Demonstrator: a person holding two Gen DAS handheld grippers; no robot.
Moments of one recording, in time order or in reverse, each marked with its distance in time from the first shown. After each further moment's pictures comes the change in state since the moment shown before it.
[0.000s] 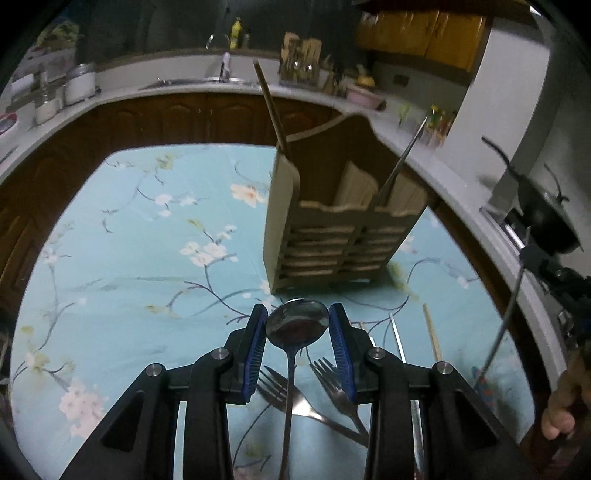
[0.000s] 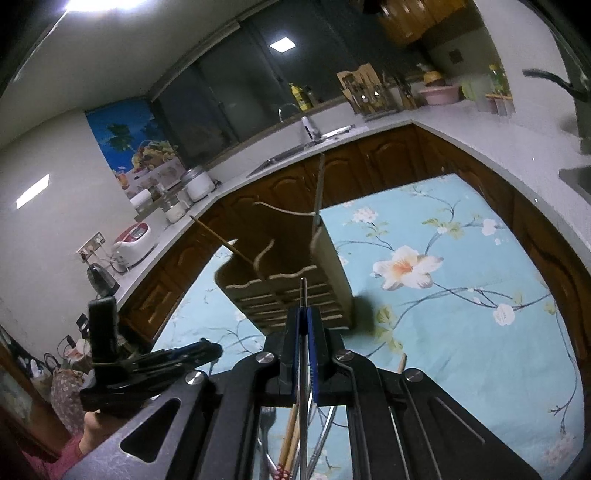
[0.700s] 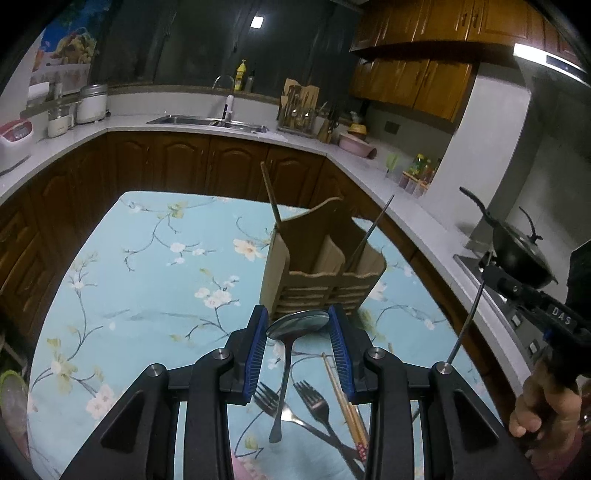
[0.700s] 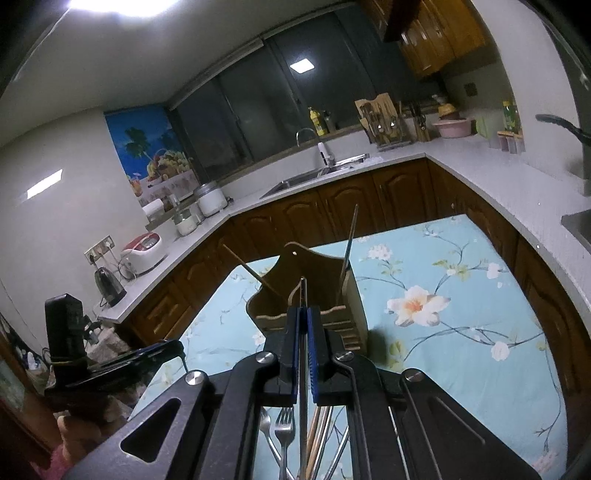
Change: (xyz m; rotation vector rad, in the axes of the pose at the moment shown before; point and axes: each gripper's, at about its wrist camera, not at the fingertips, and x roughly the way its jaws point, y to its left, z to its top) left arm -0.095 0.005 0.003 -0.032 -0.155 -0.049; right arm -0.027 0.032 0.022 -0.068 -0.087 0.014
